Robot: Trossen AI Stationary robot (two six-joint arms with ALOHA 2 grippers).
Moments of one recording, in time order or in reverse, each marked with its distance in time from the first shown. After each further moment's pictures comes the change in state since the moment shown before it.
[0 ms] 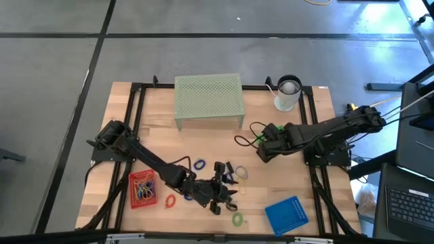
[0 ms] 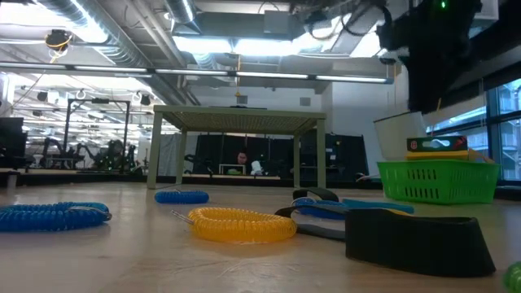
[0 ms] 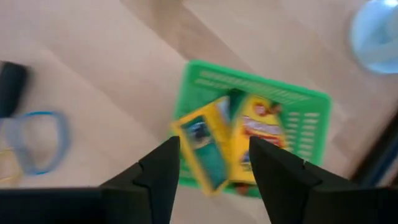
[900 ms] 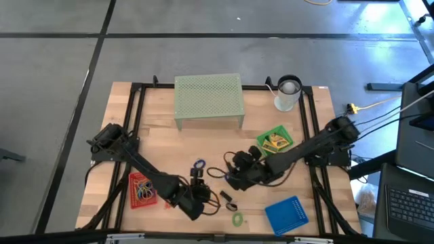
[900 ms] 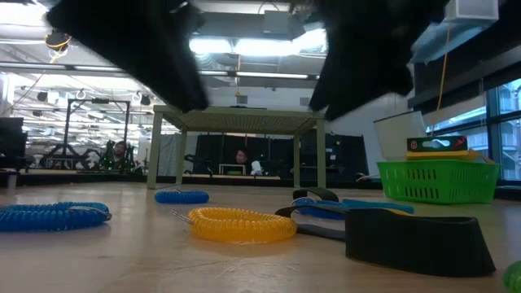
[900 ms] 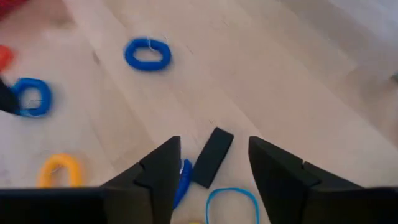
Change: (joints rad) left arm -0.110 0.000 -0.001 -0.683 0.062 -0.563; right arm 0.176 0.378 0.080 0.687 0.180 -0.116
